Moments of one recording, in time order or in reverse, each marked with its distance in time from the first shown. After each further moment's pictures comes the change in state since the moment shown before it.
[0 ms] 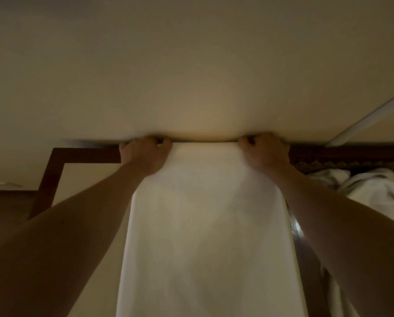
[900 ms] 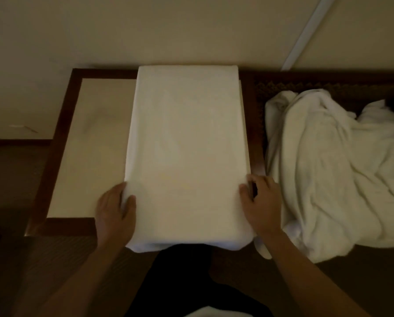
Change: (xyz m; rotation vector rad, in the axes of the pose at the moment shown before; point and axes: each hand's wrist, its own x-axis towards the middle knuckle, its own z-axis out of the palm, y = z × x) left_hand -0.460 -0.098 0.056 -0.524 0.096 -0.138; right_hand -0.428 0.128 -0.015 0.346 0.173 -0.040
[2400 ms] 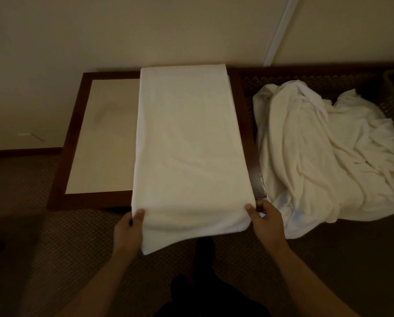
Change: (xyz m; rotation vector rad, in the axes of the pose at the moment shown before) left_hand -0.102 -0.035 0.006 -0.496 -0.125 -0.383; right_hand -0.137 0.018 -0.031 0.454 -0.157 0.470
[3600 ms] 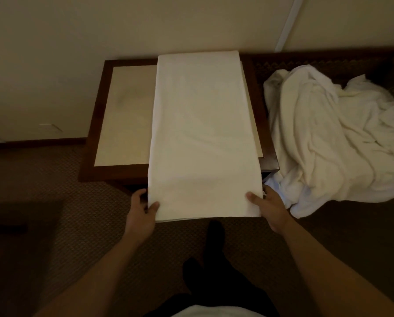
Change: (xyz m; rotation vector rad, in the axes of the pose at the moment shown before) left_hand -0.027 -0.027 -0.048 0.107 -0.142 0.061; right_hand -0.036 0.007 0.017 0.265 -0.276 0.207
